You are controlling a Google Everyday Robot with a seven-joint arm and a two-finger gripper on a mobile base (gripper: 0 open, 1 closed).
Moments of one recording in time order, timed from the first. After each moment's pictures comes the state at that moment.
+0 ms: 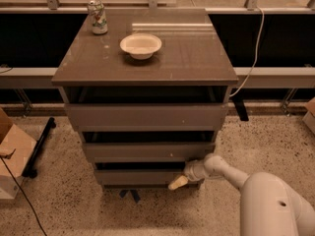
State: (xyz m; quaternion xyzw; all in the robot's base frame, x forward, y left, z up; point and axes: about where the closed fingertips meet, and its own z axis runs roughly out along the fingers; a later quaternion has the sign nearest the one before) arm 0.676 -0.129 0.226 -0.43 0.83 0.20 0.30
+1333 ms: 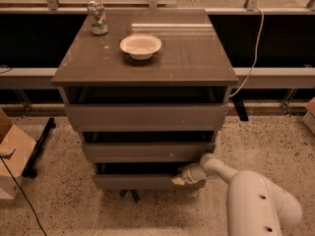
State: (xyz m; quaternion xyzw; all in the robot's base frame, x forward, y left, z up) arm 0.652 -0.119 0.183 -0.43 0.84 0.24 0.23
